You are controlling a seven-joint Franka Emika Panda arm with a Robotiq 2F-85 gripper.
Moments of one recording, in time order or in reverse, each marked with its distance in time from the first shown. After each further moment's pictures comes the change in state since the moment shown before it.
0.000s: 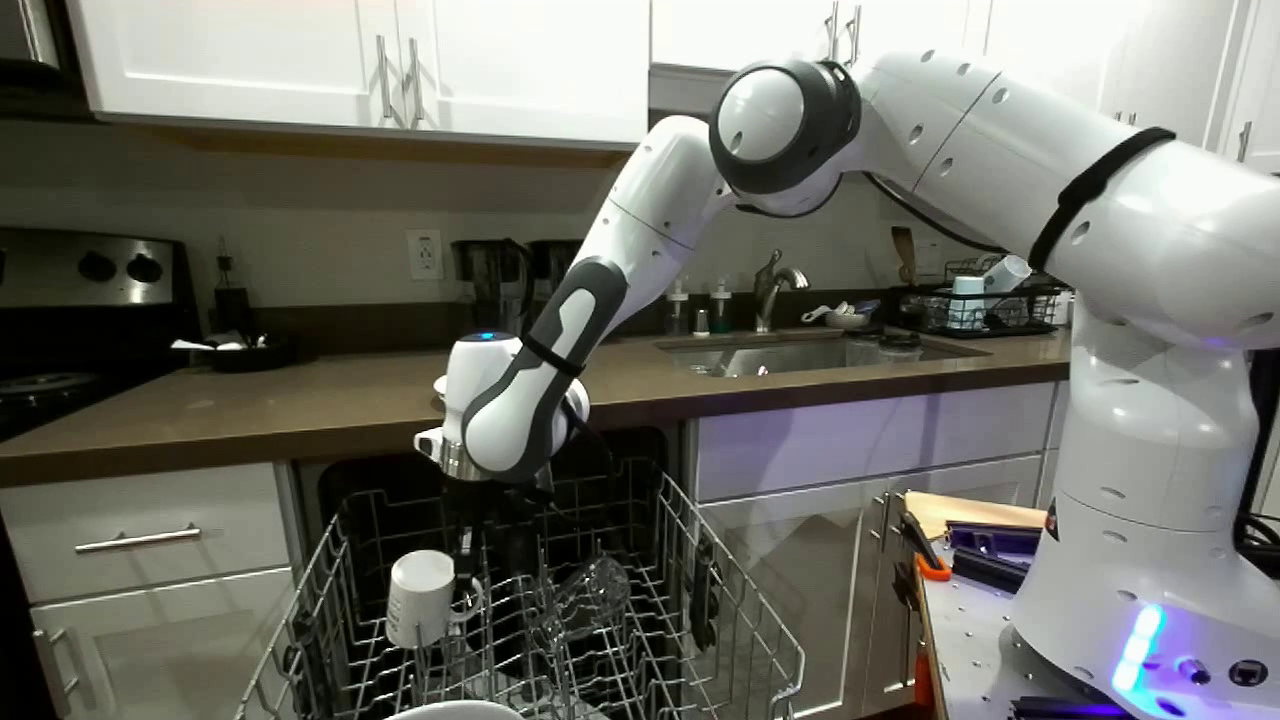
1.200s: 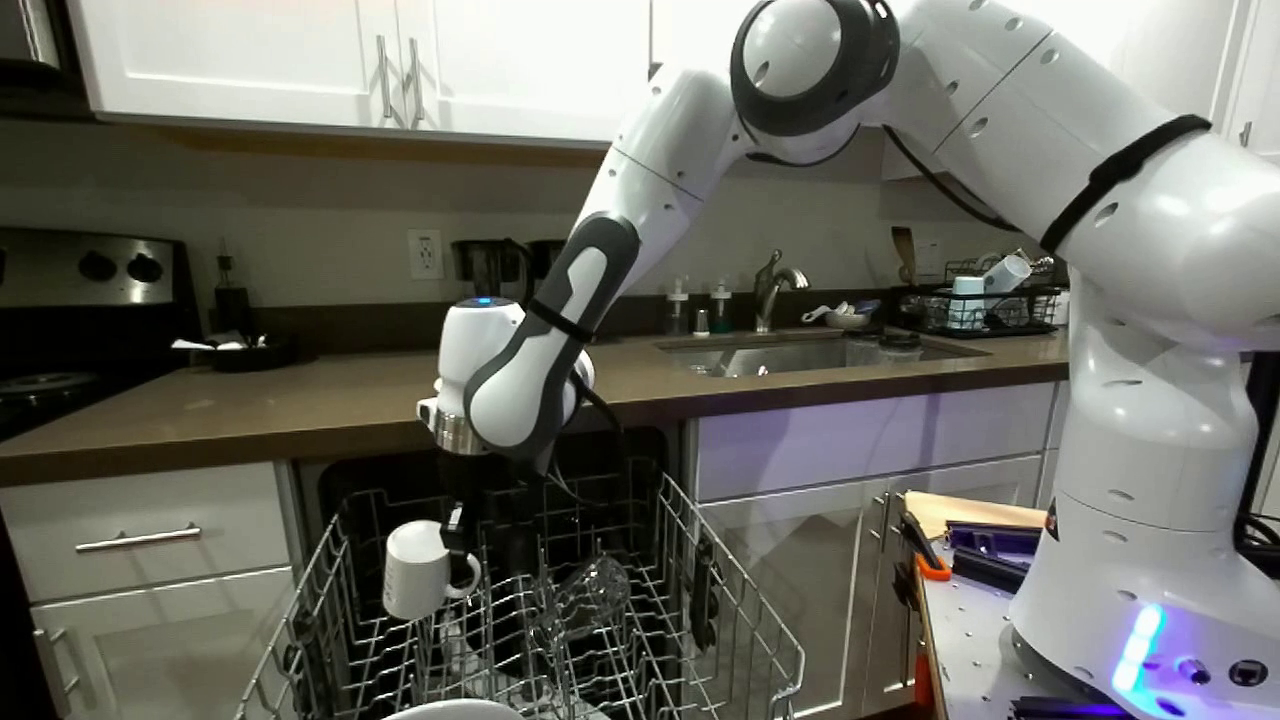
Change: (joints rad) arm 0.089 -0.162 -0.067 -0.156 0.001 0.035 0.251
